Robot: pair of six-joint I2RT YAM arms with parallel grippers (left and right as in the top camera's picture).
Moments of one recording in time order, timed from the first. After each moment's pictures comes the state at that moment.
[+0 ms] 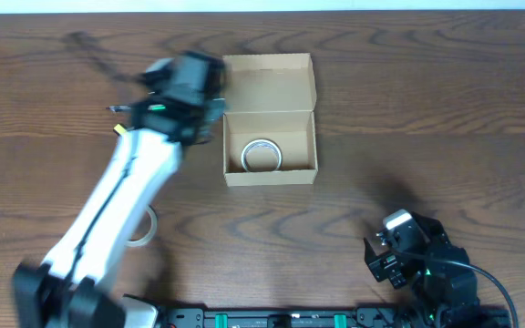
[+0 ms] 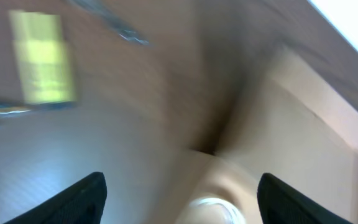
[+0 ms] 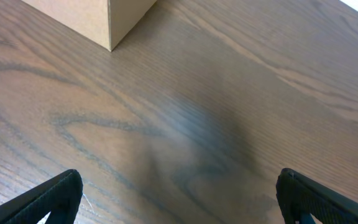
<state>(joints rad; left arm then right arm) -0.32 1.54 1.36 -0.89 -0.30 -1.01 0.33 0.13 0.36 -0.88 0.06 -0.28</state>
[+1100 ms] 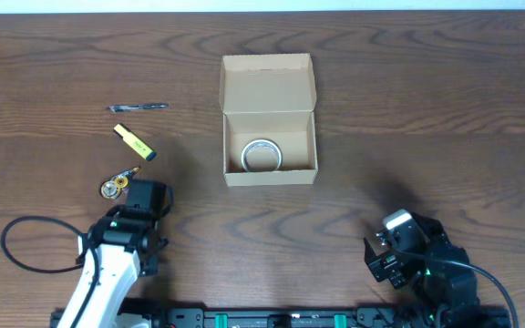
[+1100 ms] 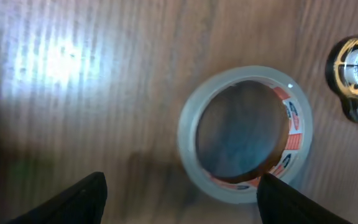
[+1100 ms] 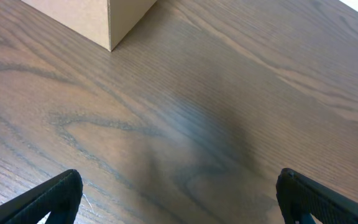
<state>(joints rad) -0.14 1.07 0.53 -0.93 -0.33 -1.85 0.33 0.13 0.36 -0.88 0.06 -0.28</state>
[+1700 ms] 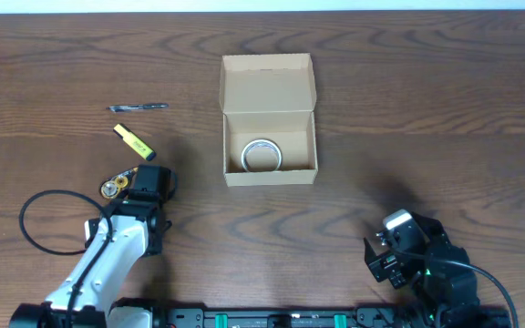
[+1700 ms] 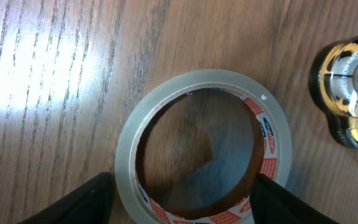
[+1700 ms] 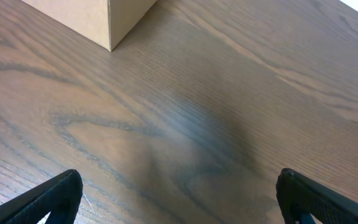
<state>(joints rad) -0.12 1.30 0.53 -0.70 -0.38 -1.88 0.33 0.13 0.36 -0.88 0.06 -0.28</state>
